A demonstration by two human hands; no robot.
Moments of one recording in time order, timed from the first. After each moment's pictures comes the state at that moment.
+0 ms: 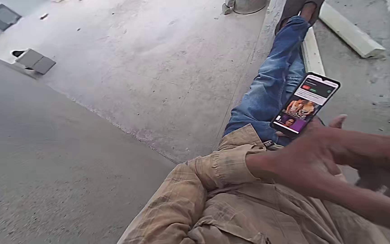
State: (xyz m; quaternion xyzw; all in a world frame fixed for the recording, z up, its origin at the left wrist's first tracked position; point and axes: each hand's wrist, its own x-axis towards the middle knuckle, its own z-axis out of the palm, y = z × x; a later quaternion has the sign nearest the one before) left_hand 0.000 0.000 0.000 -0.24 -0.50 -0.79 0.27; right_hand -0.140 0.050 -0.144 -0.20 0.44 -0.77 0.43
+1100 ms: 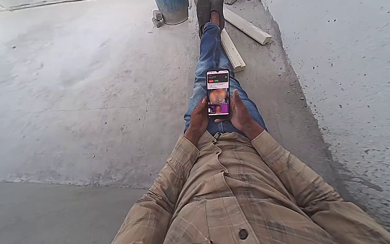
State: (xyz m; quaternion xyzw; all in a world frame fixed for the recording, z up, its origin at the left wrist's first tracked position) left_hand -0.050 -0.092 -0.185 0.13 -0.36 -0.89 0.25; right_hand -0.159 0.033 -0.151 -0.23 0.46 -0.71 0.48
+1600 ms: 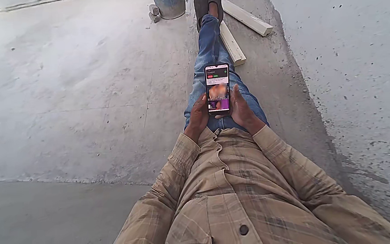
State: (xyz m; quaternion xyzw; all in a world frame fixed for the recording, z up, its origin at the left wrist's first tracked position) left_hand -0.045 -0.090 -0.185 0.12 -0.39 -0.88 0.24; right_hand -0.157 0.038 -0.148 -0.24 0.48 -0.70 0.47
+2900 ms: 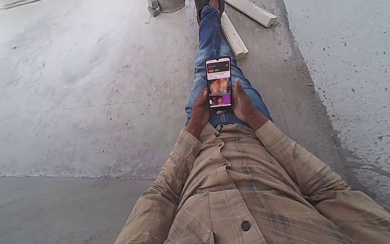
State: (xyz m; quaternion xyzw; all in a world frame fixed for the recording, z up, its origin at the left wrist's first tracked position) left_hand -0.049 -0.090 -0.185 0.11 -0.38 -0.89 0.25; right_hand -0.160 0.037 -0.154 -0.24 0.47 -0.71 0.47
